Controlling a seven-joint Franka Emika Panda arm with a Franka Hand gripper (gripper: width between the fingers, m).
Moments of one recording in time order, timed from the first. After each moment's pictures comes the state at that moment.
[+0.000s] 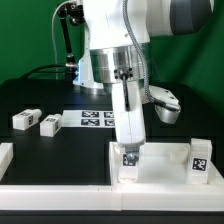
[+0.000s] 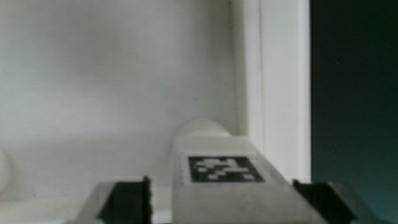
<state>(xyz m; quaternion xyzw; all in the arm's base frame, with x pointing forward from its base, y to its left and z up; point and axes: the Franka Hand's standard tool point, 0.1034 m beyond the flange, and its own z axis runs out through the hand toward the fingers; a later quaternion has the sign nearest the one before) 0.666 -0.005 0.070 -0.68 0.73 0.01 0.09</state>
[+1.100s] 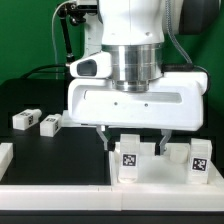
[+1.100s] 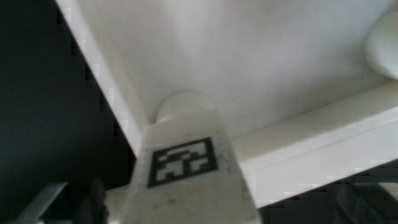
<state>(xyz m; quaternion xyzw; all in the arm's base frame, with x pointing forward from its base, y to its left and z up) 0.668 -0.002 0.075 -0.98 0.20 -0.02 0.04</state>
